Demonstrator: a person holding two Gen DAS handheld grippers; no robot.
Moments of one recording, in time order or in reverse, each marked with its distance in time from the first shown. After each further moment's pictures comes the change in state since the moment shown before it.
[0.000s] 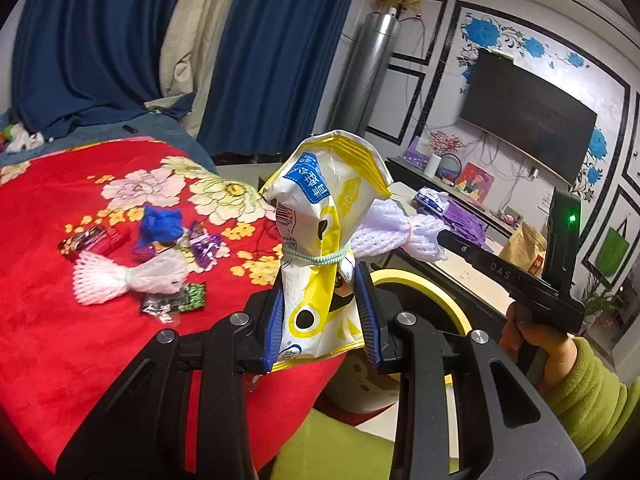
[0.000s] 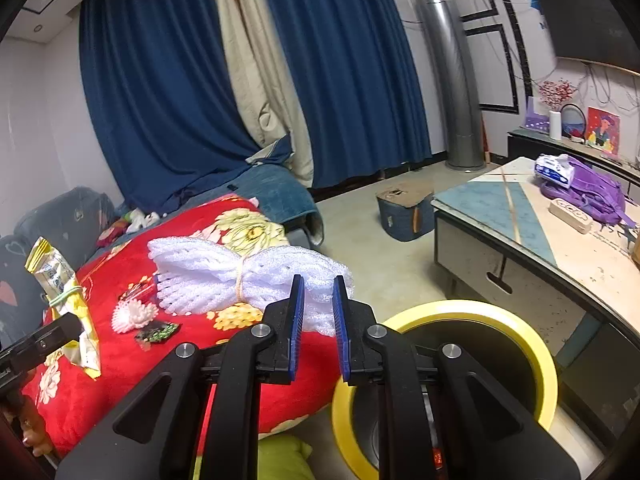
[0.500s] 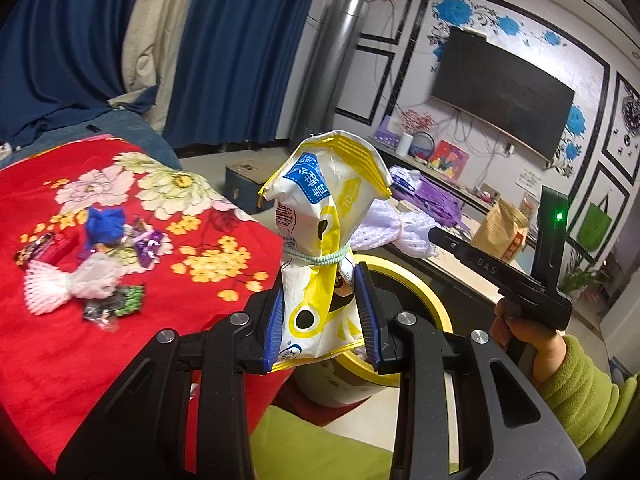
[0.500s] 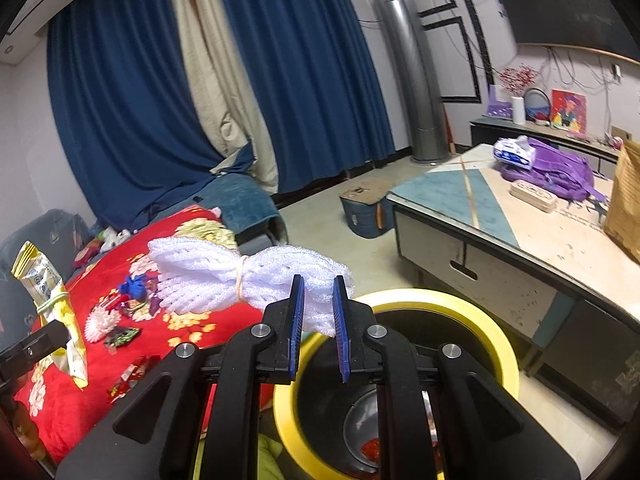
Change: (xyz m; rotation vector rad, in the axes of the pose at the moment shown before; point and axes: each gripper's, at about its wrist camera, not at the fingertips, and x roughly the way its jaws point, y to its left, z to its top) left arm 0.038 -0.039 -0.002 0.062 0.069 -0.095; right arm -0.016 -0.058 -0.013 0.090 -0.014 -0.102
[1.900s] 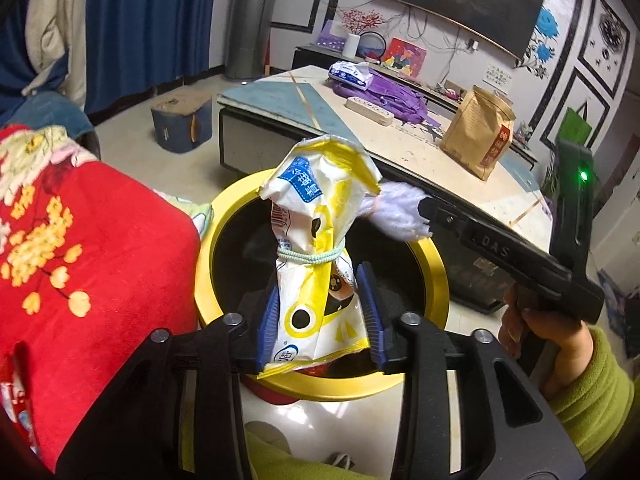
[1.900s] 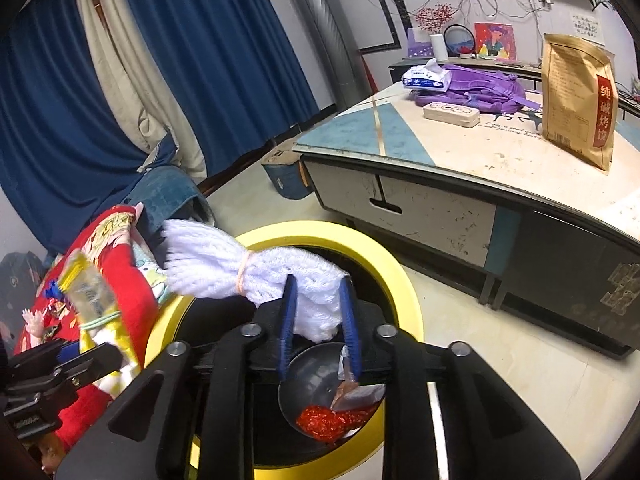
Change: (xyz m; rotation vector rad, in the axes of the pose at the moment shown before) left arm 0.167 -0.084 -0.036 0.159 0.320 -0.126; right arm 0.026 -0.123 -0.064 0.203 0.112 -0.179
